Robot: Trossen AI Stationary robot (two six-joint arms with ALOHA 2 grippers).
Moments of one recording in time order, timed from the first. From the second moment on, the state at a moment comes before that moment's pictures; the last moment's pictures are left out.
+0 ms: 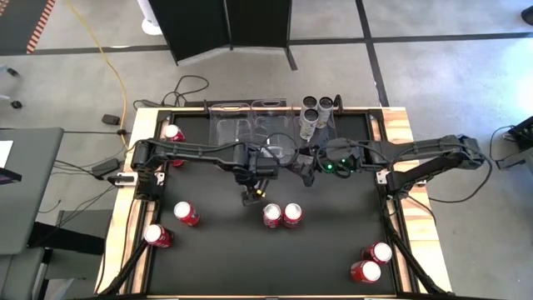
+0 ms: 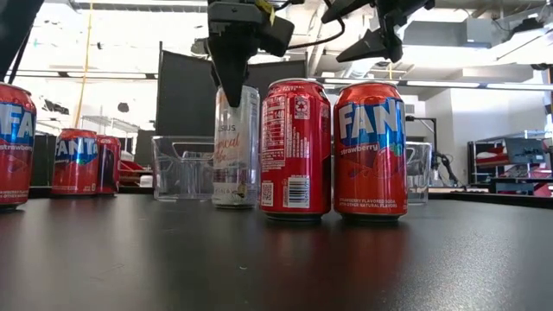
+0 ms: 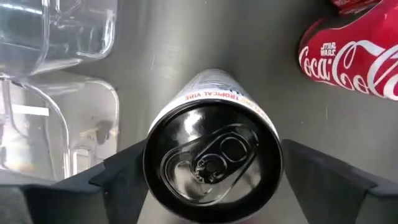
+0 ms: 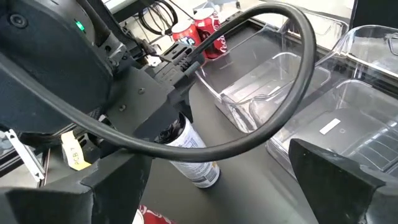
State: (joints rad) left arm -0.02 1.92 1.78 -1.29 -0.10 -0.22; right arm 0.03 1.20 0.97 -0.22 0.29 0.53
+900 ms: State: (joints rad) left arm -0.19 1.54 1.86 -1.45 -0.48 -0.56; right arm -0.01 1.53 0.97 0.22 0.08 0.22
